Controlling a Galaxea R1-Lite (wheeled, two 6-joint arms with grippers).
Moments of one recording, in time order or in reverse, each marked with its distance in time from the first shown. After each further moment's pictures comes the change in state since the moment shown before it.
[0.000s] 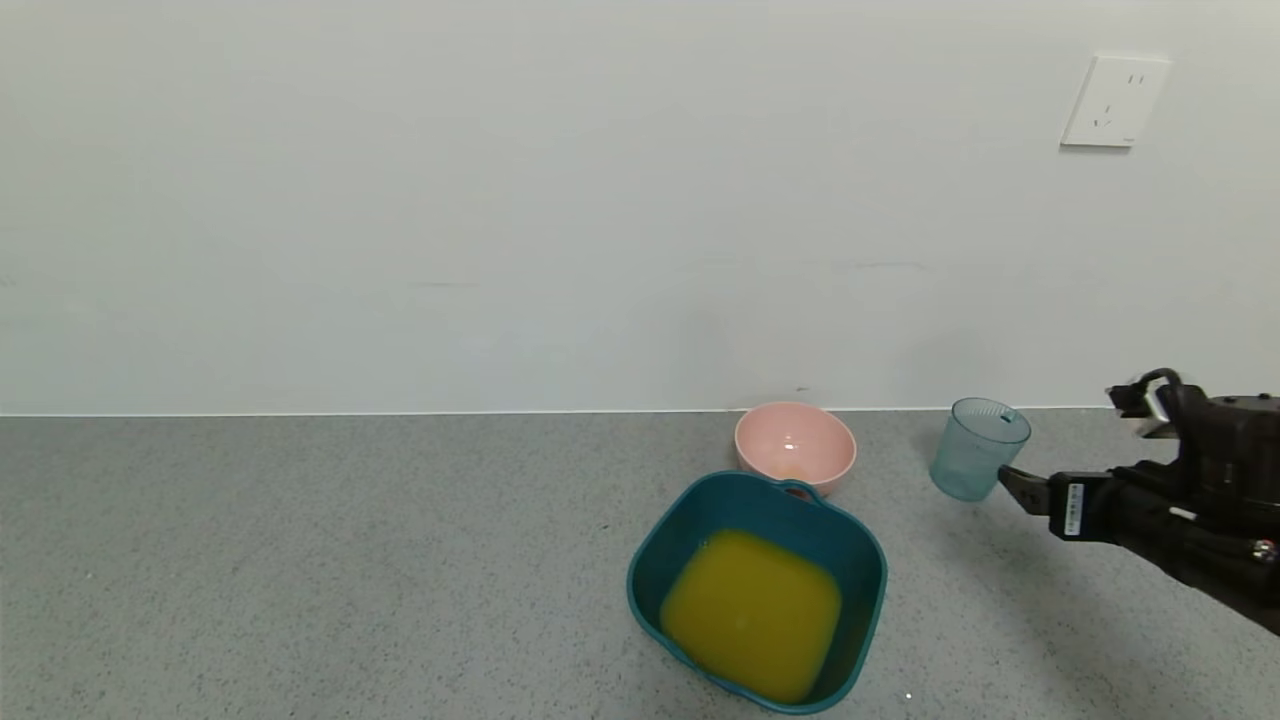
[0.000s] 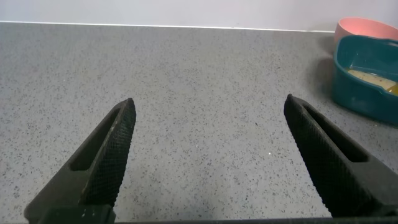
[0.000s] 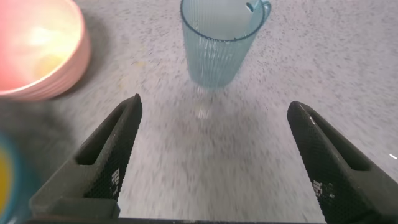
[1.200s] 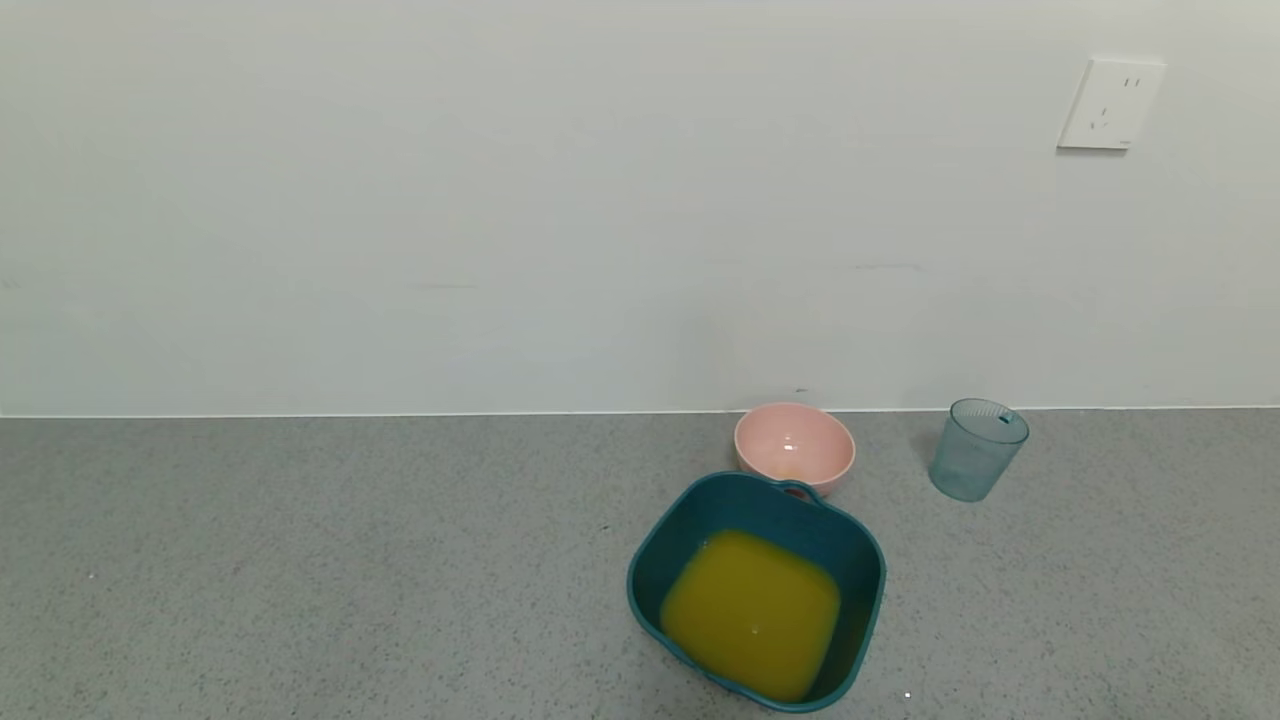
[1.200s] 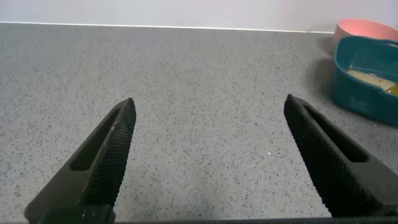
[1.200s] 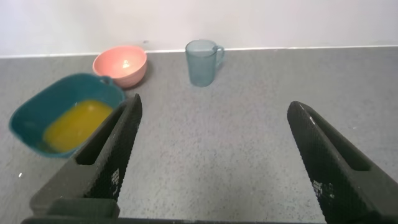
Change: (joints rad) left arm 0.000 0.000 0.000 0.000 0.000 0.000; right arm -0.056 -1.257 -0.180 1.116 0.091 -0.004
